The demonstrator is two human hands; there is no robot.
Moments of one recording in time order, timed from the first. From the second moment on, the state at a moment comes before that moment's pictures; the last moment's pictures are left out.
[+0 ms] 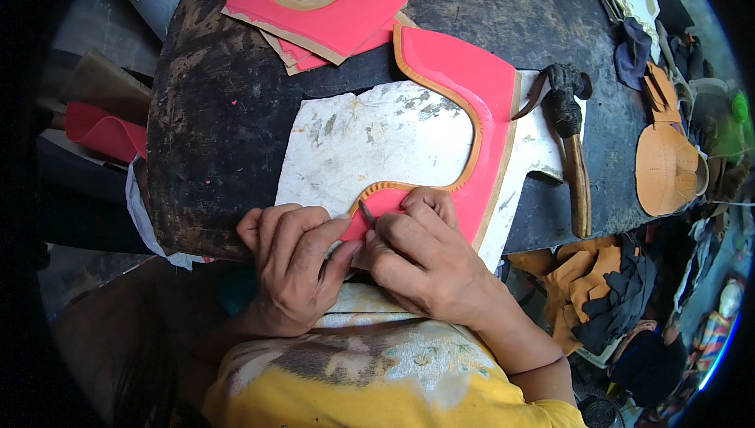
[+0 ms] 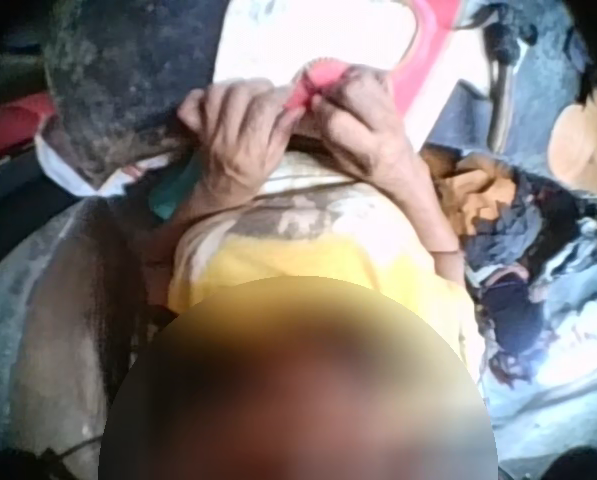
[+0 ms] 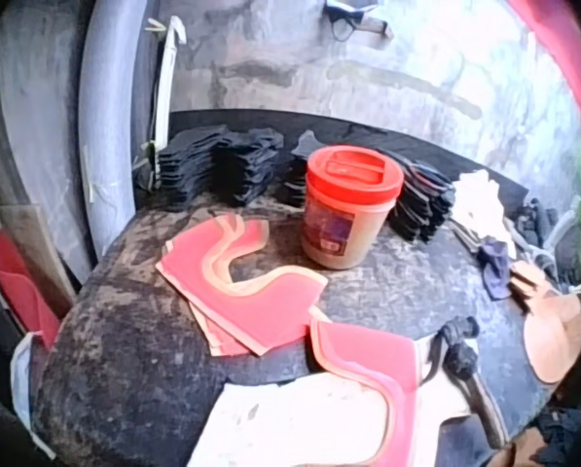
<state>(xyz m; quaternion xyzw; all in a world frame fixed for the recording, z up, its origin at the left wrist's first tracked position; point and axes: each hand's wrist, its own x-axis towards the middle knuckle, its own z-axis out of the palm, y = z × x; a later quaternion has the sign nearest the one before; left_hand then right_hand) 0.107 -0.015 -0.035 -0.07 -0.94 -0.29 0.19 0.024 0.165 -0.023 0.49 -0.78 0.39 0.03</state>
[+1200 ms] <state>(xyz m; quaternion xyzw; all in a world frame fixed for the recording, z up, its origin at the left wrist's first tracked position) 0.094 -0.028 -0.043 0.00 -0.94 -0.24 0.26 -0.009 0.251 0.003 0.05 -0.88 0.47 0.11</state>
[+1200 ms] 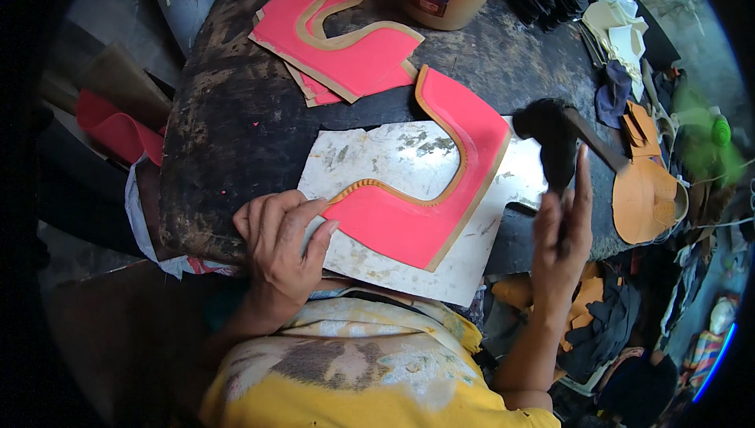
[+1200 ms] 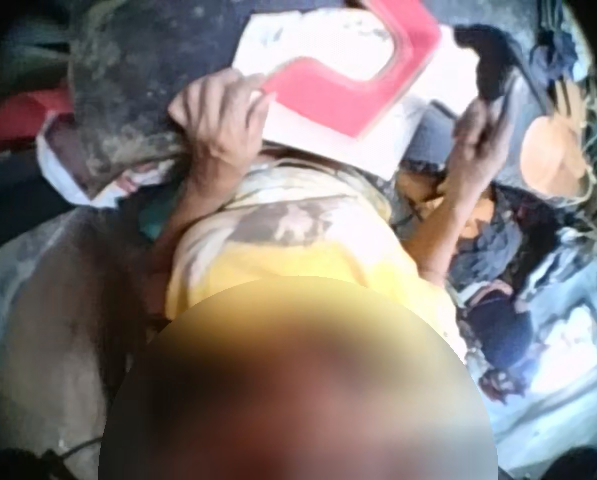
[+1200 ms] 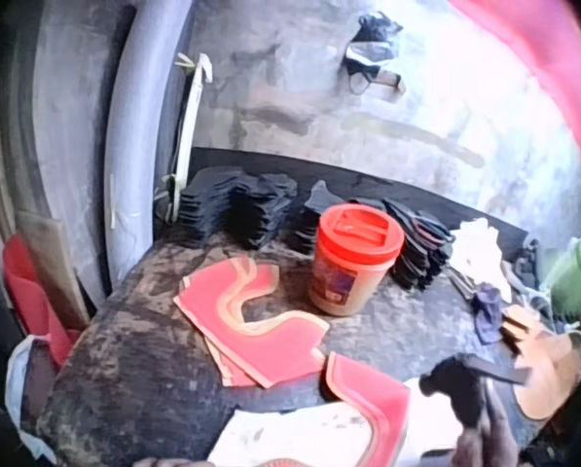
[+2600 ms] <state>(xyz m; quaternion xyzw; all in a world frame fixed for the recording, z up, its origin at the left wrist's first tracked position) 0.098 -0.029 -0.048 0.06 -0.93 -0.25 0.27 0.002 0.170 0.013 0.45 -0.85 0.28 0.03</state>
